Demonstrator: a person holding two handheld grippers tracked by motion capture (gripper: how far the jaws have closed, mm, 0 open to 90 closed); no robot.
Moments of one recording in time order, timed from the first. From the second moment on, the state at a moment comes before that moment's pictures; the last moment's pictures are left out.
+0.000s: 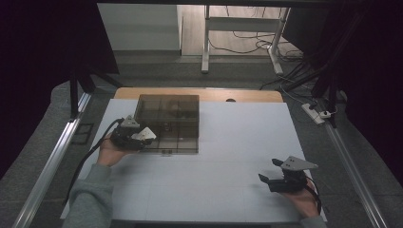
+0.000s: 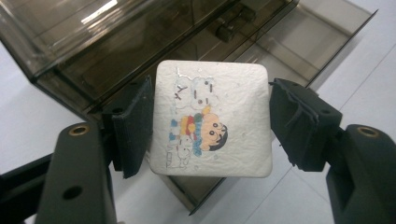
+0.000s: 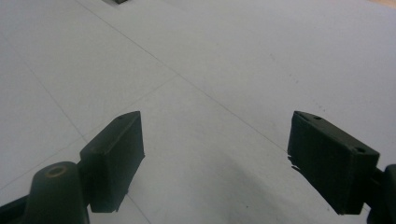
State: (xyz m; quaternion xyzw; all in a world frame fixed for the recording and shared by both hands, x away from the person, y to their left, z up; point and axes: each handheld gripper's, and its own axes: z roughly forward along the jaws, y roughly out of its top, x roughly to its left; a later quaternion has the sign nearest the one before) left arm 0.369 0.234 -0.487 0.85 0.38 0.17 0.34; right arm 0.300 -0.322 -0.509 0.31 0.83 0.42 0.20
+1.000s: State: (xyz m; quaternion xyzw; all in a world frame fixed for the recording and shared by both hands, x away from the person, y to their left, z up) left arm 0.354 0.239 -0.495 0.83 0.40 0.15 0.35; right arm 0.299 -0.323 -0.509 0.31 0.83 0.42 0.20
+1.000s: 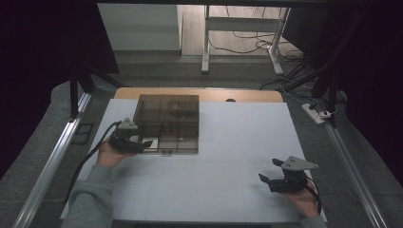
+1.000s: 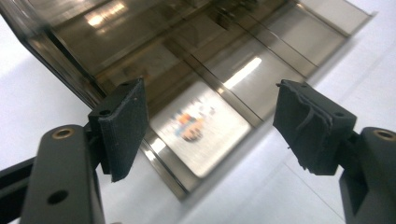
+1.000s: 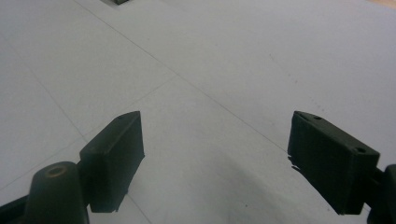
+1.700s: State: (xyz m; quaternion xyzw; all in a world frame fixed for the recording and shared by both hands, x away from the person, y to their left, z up) left arm 0.264 0.248 -0.508 0.81 0.39 0.15 0.41; right arm 0.299 -0.324 -0.508 0.31 0.83 0.42 0.20
